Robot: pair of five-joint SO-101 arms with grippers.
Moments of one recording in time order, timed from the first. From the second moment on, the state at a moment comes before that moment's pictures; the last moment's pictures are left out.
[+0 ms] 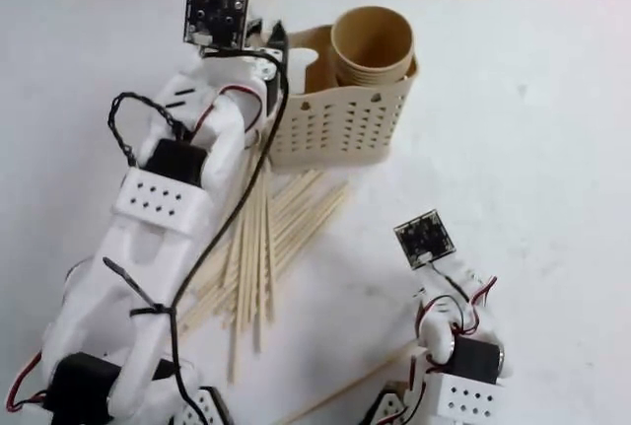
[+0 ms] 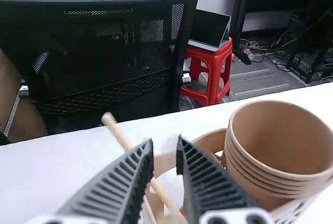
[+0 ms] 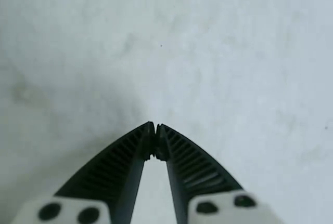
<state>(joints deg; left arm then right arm) 11.9 -20.1 24.5 21.3 2.5 9.1 -102.5 96.4 70.9 39.1</state>
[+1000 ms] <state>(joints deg) -10.9 -39.3 41.4 50.7 -1.0 9.2 -102.5 96.4 69.5 40.9</state>
